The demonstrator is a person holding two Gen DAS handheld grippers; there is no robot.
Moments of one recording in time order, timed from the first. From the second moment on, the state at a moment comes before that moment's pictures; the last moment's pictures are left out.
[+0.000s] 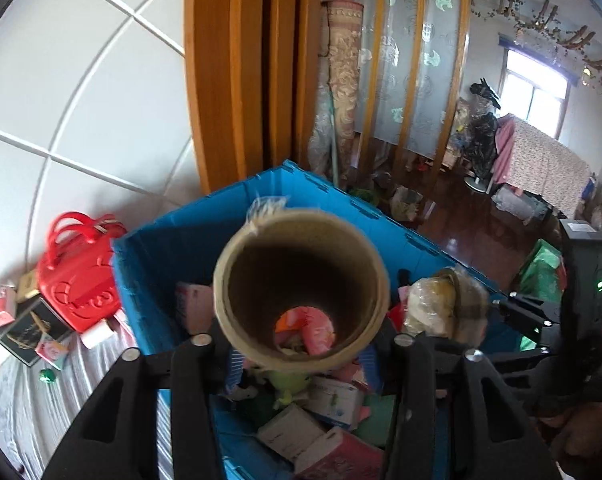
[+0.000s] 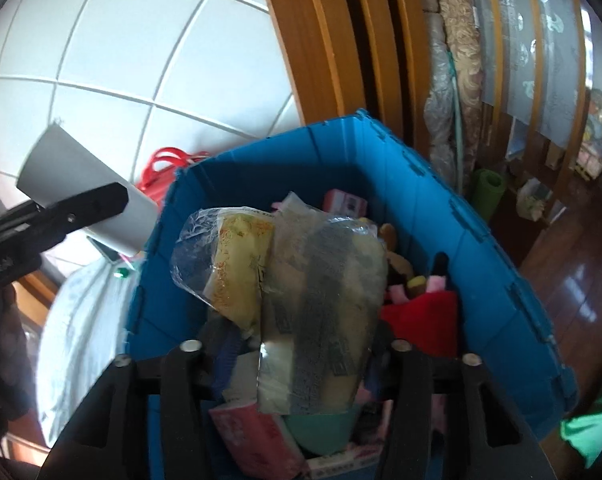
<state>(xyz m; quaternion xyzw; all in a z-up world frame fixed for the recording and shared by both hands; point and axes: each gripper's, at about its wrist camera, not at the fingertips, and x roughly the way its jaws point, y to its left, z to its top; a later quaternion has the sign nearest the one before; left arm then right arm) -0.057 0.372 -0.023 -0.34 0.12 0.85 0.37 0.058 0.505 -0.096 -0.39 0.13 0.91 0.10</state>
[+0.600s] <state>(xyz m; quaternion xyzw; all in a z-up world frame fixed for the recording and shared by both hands) -0.054 0.331 -0.035 -0.35 0.12 0.88 0.31 0.071 0.499 -0.076 -0.36 0.15 0.92 0.07</state>
